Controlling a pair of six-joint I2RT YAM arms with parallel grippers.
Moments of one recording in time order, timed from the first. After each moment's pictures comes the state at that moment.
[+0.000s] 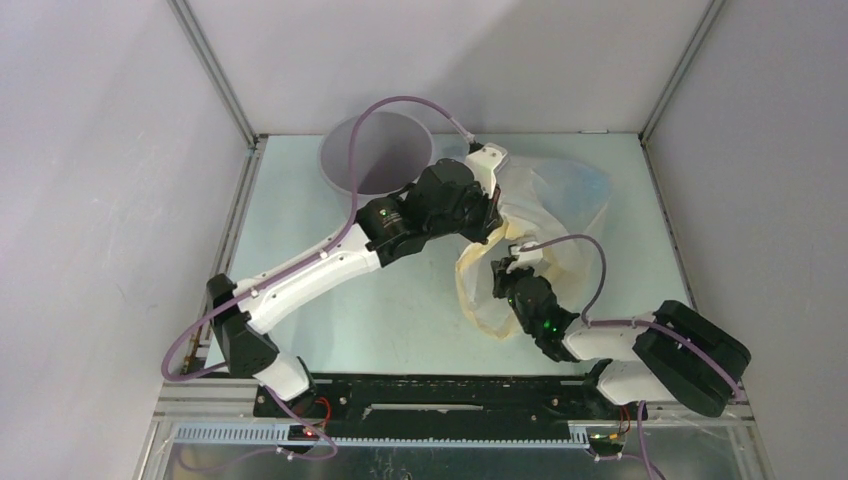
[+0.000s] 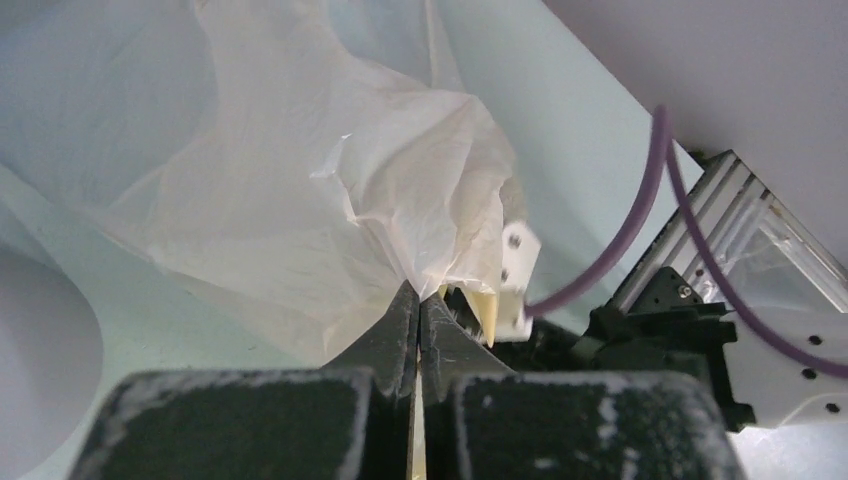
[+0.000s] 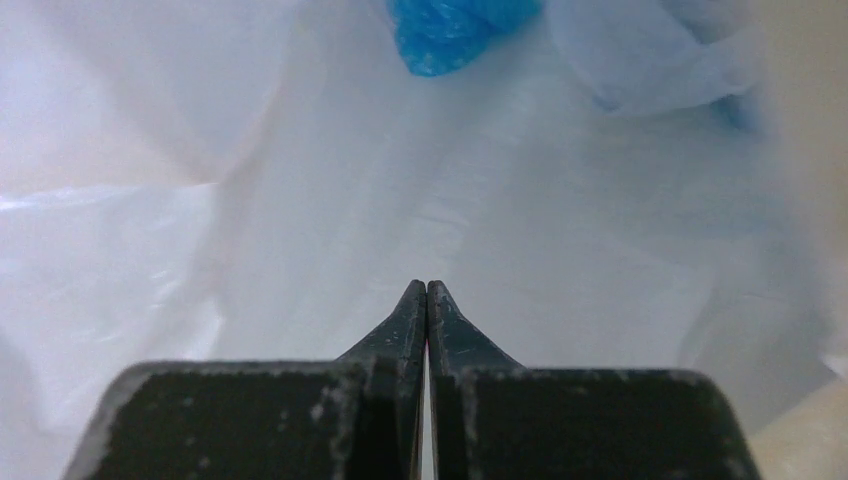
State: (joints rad) left arm -1.00 1.58 1.63 -0.50 -0.04 -0.31; right arm 0.81 1.31 0.24 0.85 0.49 0.30
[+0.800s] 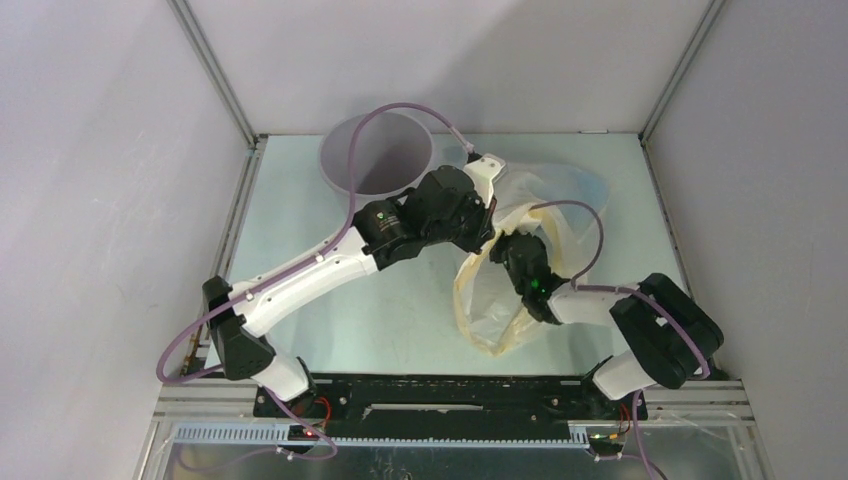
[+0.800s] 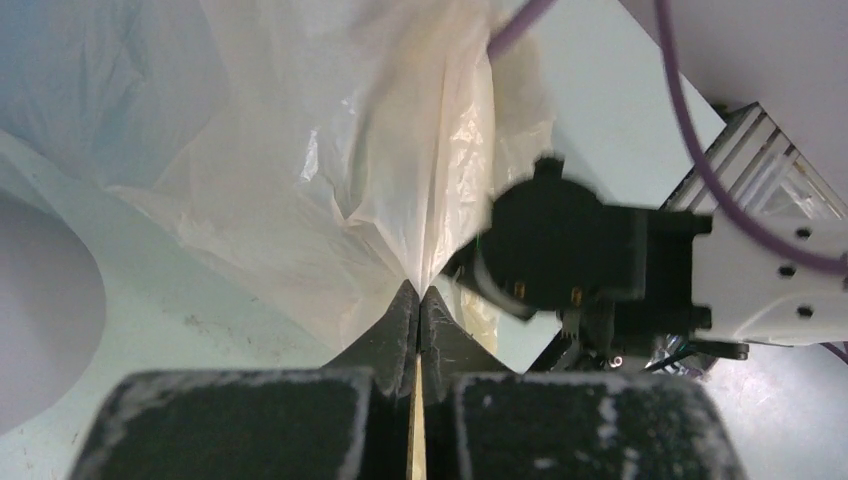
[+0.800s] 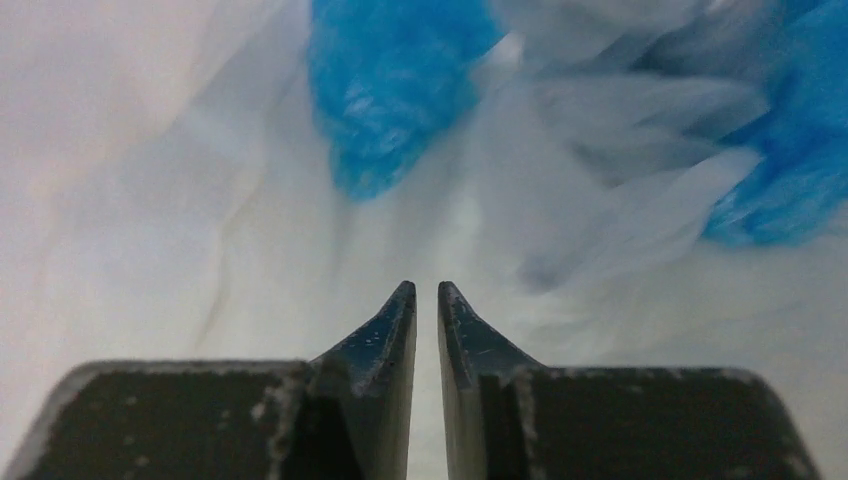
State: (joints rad) left arm -1.01 1.56 1.63 -0.60 -0.04 -0.32; right arm 0.69 1.50 0.47 0.78 0.43 0.30
